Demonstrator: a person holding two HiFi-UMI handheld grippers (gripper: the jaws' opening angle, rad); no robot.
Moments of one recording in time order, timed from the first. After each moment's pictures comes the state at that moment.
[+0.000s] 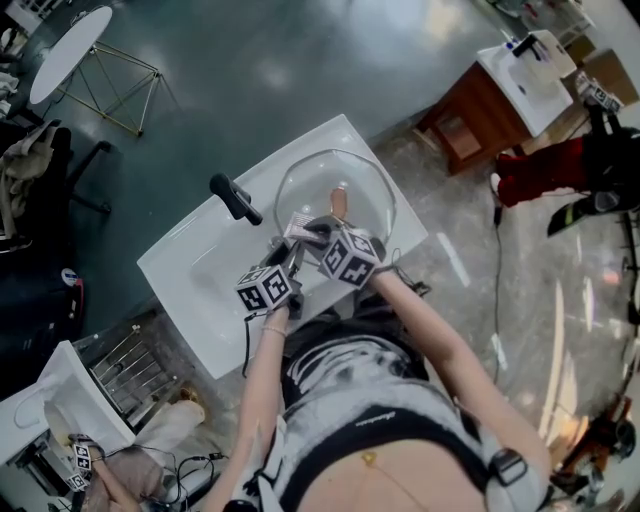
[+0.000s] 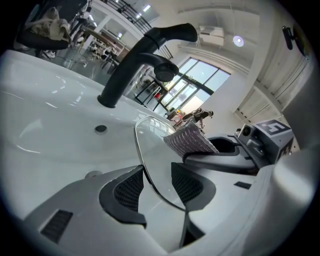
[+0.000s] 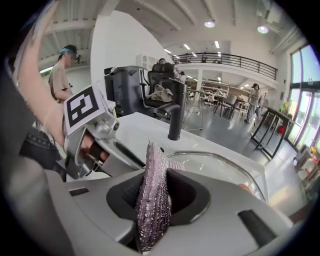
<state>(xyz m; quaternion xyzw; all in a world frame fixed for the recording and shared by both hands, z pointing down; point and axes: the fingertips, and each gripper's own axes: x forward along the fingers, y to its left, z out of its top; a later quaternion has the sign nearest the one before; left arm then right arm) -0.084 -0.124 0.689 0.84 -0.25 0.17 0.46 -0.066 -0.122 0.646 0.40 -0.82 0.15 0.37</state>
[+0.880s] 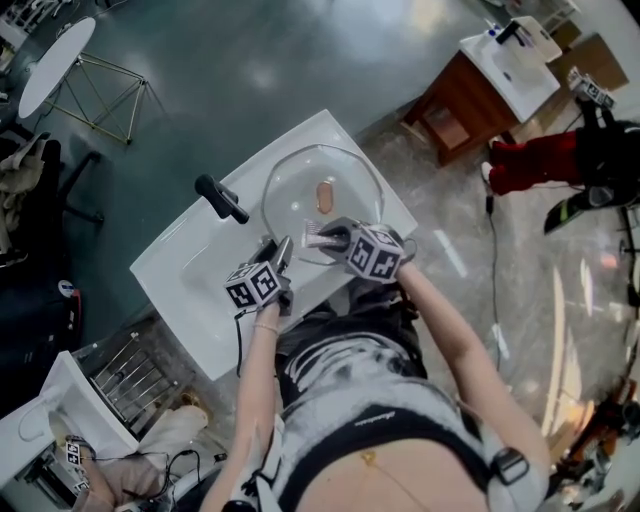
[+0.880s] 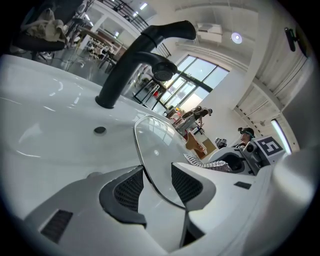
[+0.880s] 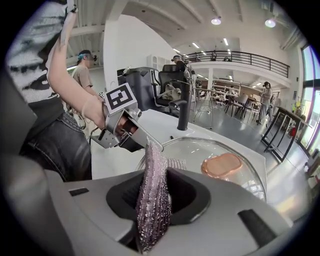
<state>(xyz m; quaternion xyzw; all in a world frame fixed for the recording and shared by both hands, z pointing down) -0.087 -0.125 0.687 0.84 -0.24 0.18 0.45 -0.031 -0.063 0.644 0.34 -0.85 0.15 0.38</state>
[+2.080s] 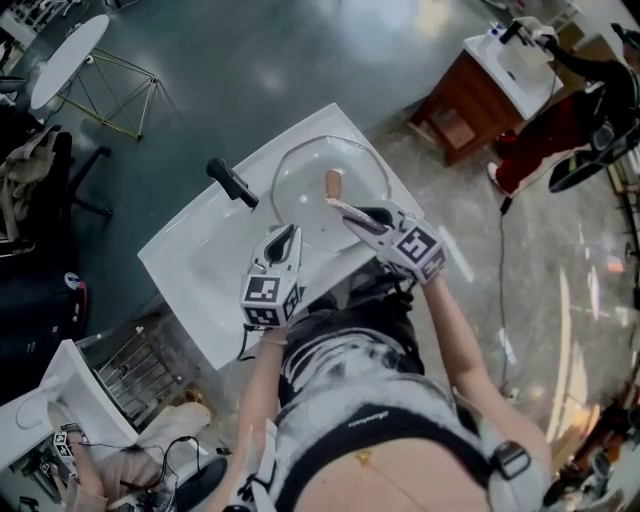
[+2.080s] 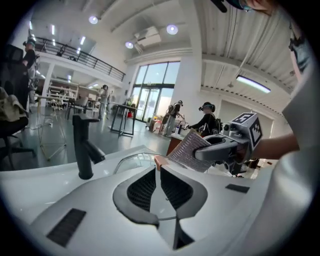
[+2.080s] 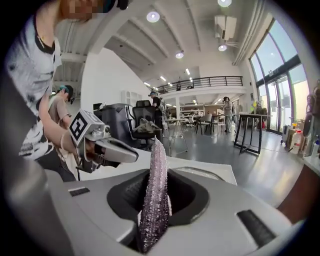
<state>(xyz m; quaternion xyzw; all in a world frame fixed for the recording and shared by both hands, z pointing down) -0.079 -0.096 0.553 0.95 -0.21 0.18 0.17 0.009 -0.052 0.544 0.50 -0.83 0.15 0.19</state>
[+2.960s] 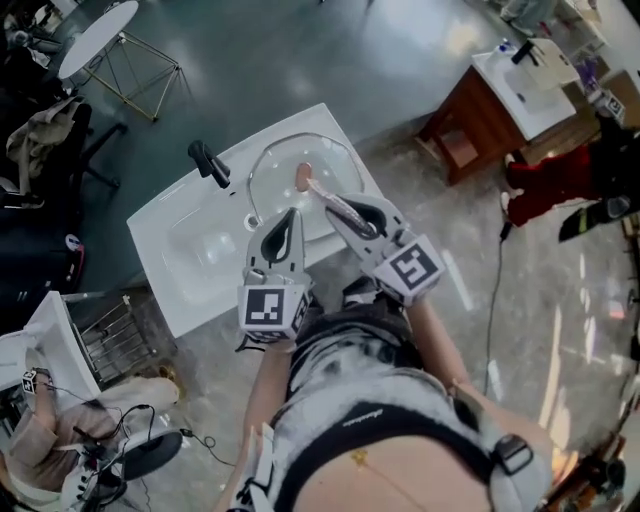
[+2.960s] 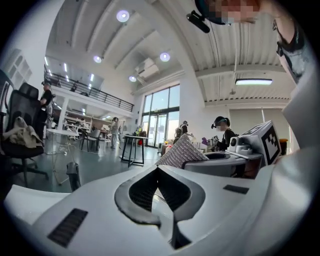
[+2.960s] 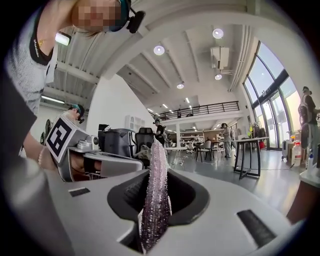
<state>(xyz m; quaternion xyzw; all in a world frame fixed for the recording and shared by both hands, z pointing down) -0.008 -0.022 0.422 0.94 -0.33 0.06 0.07 0.041 0.001 0.421 0.51 -0.86 0.04 0.06</state>
